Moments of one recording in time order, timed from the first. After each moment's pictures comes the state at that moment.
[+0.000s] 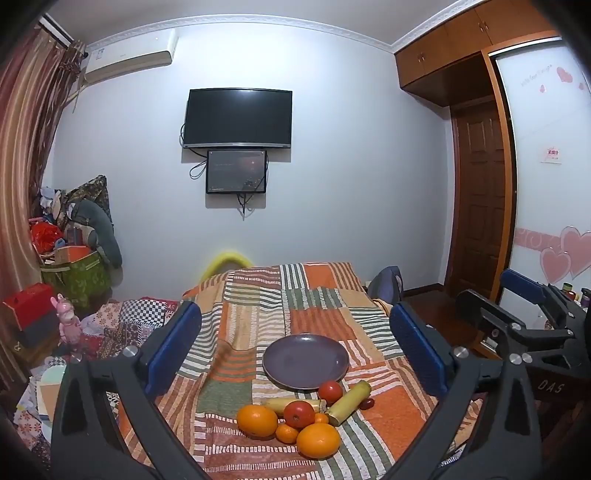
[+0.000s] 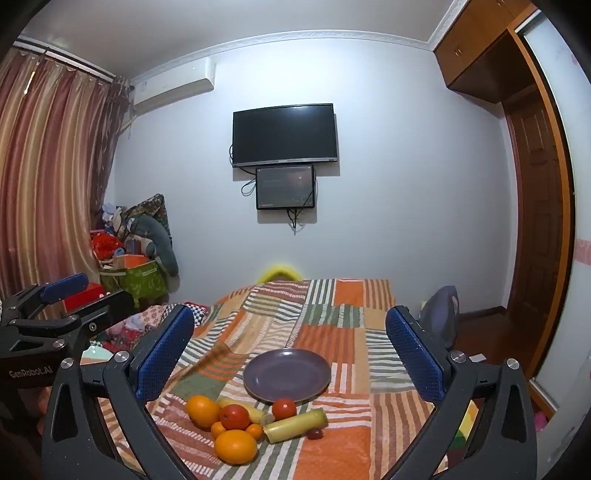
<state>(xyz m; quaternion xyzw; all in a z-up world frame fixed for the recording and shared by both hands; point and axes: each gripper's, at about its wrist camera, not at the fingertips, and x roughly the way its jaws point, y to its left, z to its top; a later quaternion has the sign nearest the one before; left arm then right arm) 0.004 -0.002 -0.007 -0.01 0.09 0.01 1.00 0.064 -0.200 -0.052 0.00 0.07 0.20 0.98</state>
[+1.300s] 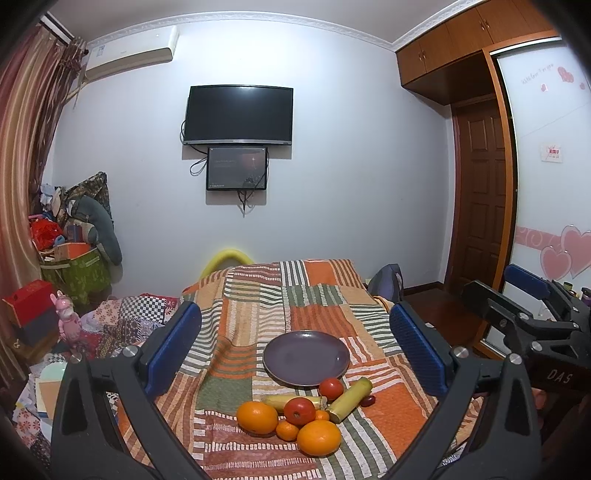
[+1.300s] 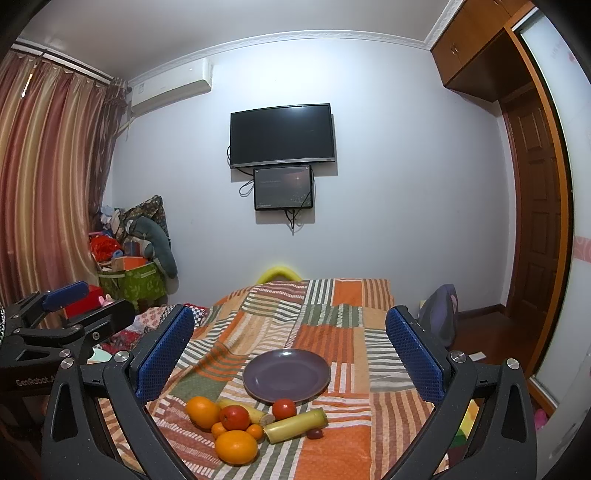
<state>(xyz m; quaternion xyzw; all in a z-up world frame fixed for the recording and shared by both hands) 0.008 0.001 -0.011 -0.01 0.10 0.01 1.00 0.064 -0.201 -0.049 0.01 0.07 0.19 0.98</state>
